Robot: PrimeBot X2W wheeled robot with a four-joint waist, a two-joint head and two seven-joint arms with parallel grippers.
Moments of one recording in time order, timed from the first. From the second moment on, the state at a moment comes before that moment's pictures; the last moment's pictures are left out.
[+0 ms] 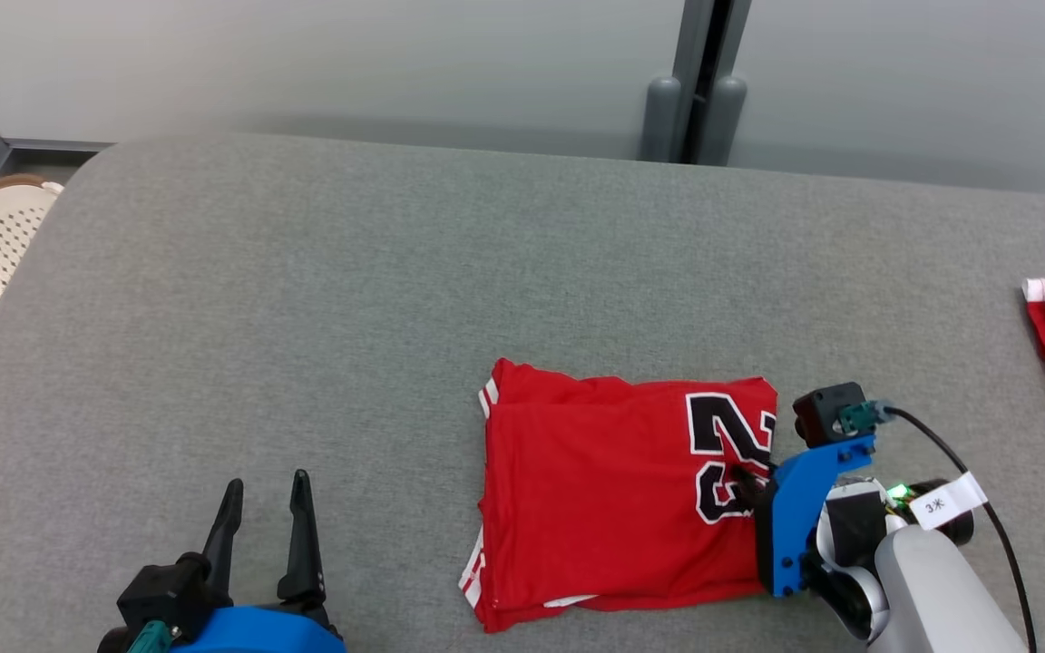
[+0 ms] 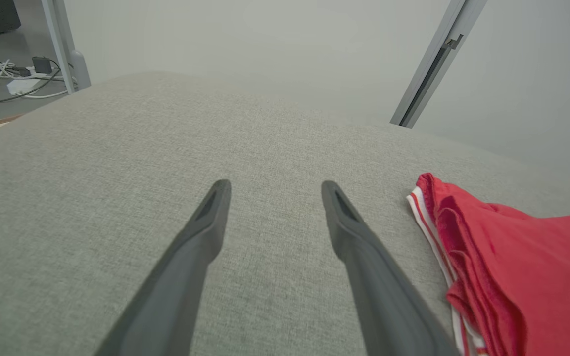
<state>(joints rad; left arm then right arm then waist) 0.00 0.15 -0.20 0.28 -0.43 0.01 -0.26 -0.33 -0.06 0.10 0.47 0.15 0.13 0.51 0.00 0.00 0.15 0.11</state>
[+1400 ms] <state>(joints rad) -0.11 0.20 -0.26 0.19 -0.34 0.00 -0.20 -0.64 -0.26 -0.03 0.38 0.16 0.13 0.39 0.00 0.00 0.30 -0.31</state>
